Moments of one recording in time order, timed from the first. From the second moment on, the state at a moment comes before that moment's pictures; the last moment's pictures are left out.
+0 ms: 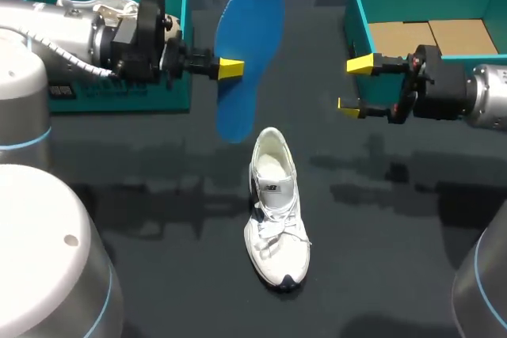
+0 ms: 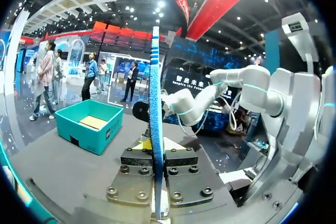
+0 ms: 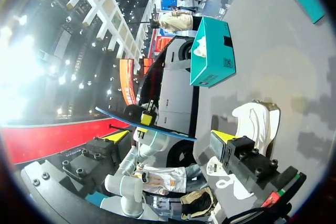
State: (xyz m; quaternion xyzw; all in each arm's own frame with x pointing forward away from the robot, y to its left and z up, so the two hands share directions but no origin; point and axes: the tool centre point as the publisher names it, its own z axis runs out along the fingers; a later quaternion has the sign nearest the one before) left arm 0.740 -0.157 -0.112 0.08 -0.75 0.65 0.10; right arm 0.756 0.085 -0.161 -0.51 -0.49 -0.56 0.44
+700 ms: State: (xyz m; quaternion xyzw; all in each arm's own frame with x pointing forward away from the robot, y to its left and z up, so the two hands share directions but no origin) left arm 0.745 -0.154 -0.123 0.33 -0.69 0.56 0.31; right arm 0.756 0.085 -0.161 -0.51 -0.49 -0.56 0.44
